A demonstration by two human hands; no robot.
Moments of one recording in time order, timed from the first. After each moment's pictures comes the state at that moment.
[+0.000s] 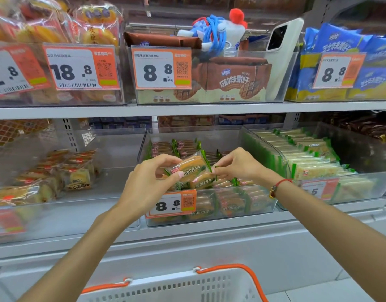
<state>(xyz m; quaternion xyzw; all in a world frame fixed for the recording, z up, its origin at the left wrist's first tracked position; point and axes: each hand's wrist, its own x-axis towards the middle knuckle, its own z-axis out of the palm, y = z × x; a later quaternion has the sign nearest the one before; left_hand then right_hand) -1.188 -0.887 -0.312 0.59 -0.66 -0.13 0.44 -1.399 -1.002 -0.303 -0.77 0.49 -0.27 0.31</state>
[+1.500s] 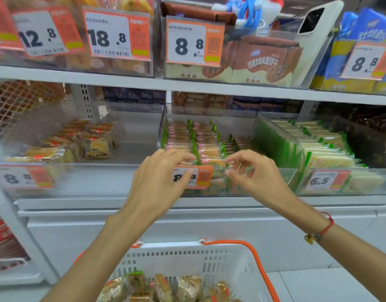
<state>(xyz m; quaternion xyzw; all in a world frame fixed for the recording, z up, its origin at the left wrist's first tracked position) -1.190 -0.831 -0.330 0.61 -0.70 0.06 0.38 -1.400 -0.912 -0.331 -0.82 0.39 -0.38 0.14</state>
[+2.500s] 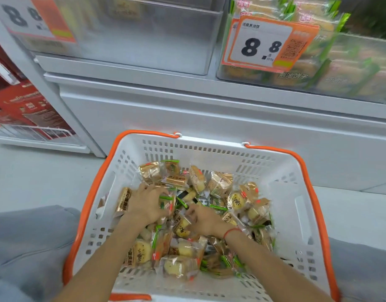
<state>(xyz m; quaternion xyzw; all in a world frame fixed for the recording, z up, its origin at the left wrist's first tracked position) -1.121 -0.716 -0.628 0.78 -0.55 -0.29 -0.07 -1.295 -0.777 -0.663 -0.77 0.42 0.21 0.43</state>
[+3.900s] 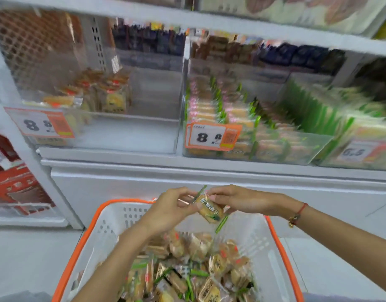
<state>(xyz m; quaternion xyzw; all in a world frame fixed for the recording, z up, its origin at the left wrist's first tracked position) -1.173 -0.794 -0.463 0.61 -0.56 -0.42 0.37 -1.353 -0.885 -0.429 -0.76 0.37 0.04 0.53</state>
